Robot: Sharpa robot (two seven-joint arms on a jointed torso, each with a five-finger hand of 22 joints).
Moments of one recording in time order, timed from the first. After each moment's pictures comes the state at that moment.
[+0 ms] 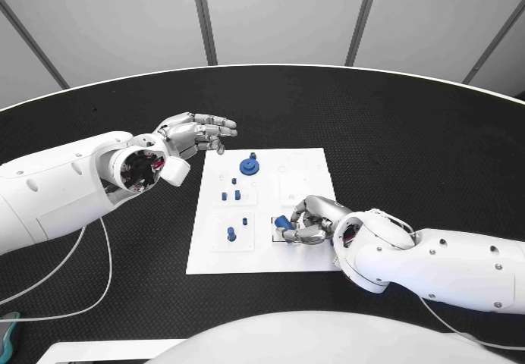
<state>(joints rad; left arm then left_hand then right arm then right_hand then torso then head) 1.22 -0.78 -0.03 1.33 -0.04 0.03 0.08 1.36 -0.16 0.57 -0.07 0.39 0.88 0.19 0.27 0.44 0.97 0.13 0.40 0.17 1.08 0.04 1.10 0.40 0.17 1.00 0.12 0.95 0.61 0.97 -0.84 -0.10 1.82 -1.37 -0.46 -0.59 1.09 -0.13 0.24 0.29 0.54 0.97 0.09 0.45 0.72 1.47 -0.03 1.37 1.31 1.47 -0.09 1.52 1.31 0.05 1.47 0.02 1.44 1.31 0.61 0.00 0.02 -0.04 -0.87</state>
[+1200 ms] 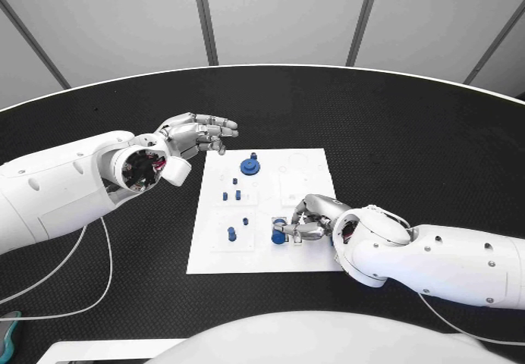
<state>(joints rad) 1.22 -0.78 -0.03 1.33 -0.04 0.03 0.06 1.36 -0.16 0.57 -0.07 0.39 0.88 0.20 0.27 0.44 0.96 0.13 0.40 0.17 1.08 0.04 1.10 0.40 0.17 1.00 0.12 0.95 0.61 0.98 -0.82 -0.10 1.78 -1.41 -0.41 -0.60 0.93 -0.12 0.19 0.29 0.31 1.03 0.03 0.47 0.77 1.47 -0.03 1.37 1.31 1.46 -0.10 1.52 1.31 0.05 1.47 0.01 1.44 1.31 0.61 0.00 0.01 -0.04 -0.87</state>
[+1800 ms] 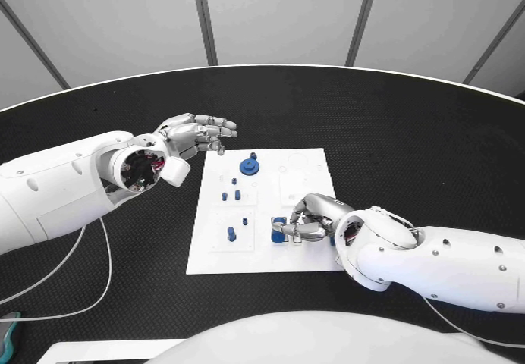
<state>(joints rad) 1.22 -0.78 -0.03 1.33 -0.04 0.03 0.06 1.36 -0.16 0.57 -0.07 0.39 0.88 0.20 0.27 0.44 0.96 0.13 0.40 0.17 1.08 0.04 1.10 0.40 0.17 1.00 0.12 0.95 0.61 0.98 -0.85 -0.10 1.83 -1.42 -0.44 -0.57 0.94 -0.10 0.15 0.29 0.28 1.03 0.03 0.48 0.79 1.47 -0.03 1.37 1.31 1.46 -0.10 1.52 1.31 0.03 1.47 0.01 1.45 1.31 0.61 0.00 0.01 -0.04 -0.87</state>
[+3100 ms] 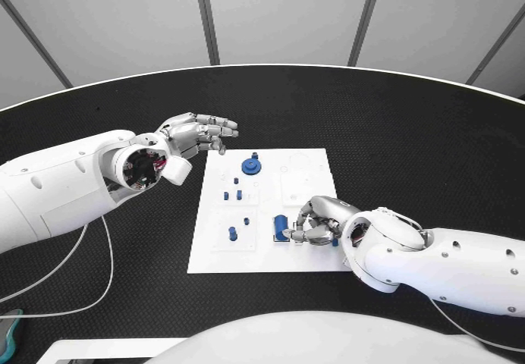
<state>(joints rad) 1.22 -0.78 -0.03 1.32 -0.04 0.04 0.06 1.36 -0.16 0.57 -0.07 0.39 0.88 0.20 0.27 0.44 0.96 0.13 0.40 0.17 1.08 0.04 1.10 0.40 0.17 1.00 0.12 0.95 0.61 0.98 -0.88 -0.10 1.84 -1.43 -0.40 -0.57 1.11 -0.09 0.19 0.29 0.35 1.03 0.03 0.47 0.79 1.46 -0.04 1.39 1.31 1.46 -0.10 1.53 1.31 0.03 1.47 0.01 1.45 1.31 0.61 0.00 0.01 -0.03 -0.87</state>
